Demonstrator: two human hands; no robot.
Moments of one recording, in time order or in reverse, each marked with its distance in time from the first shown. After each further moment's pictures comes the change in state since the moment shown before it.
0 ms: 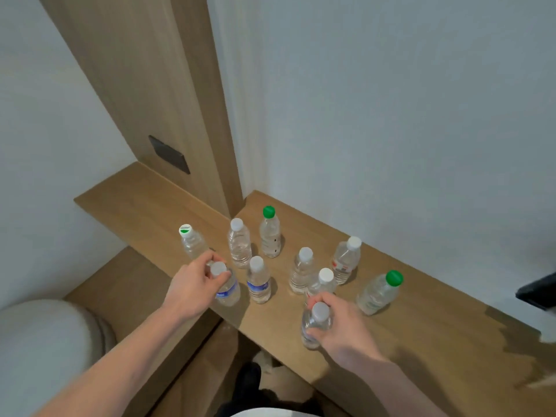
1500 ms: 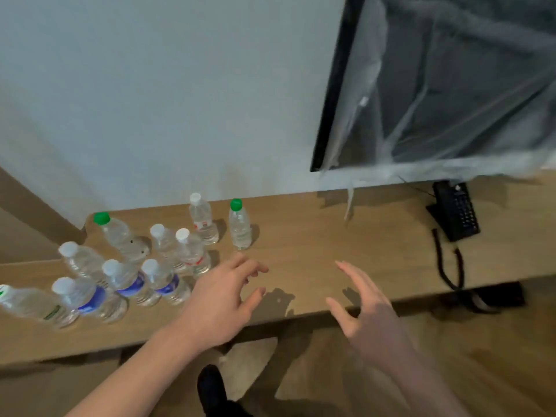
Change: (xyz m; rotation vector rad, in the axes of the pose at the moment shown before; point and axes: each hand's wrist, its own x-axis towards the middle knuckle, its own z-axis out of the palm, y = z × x) left_hand -0.169 0.184 0.086 0.230 -0.491 1.032; right_hand -0.293 0.056 -0.021 0.100 0.644 0.478
